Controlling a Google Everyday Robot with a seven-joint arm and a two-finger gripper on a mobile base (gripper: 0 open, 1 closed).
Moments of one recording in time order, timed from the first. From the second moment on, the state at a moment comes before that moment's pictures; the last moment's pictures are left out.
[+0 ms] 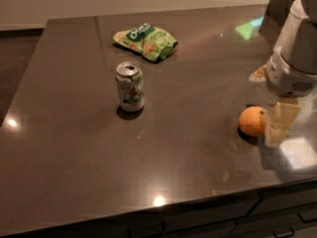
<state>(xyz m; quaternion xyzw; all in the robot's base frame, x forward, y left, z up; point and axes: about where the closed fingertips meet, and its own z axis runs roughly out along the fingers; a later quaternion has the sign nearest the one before) 0.481 -0.242 0.876 -0.67 0.73 -0.02 0.09</state>
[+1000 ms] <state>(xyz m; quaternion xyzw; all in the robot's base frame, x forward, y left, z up) 0.475 -0.231 0.854 -0.68 0.73 0.01 0.08</state>
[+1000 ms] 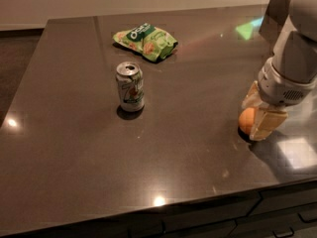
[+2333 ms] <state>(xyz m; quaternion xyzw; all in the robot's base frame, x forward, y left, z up) 0.542 -0.197 0.905 -0.64 0.76 0.02 0.11</state>
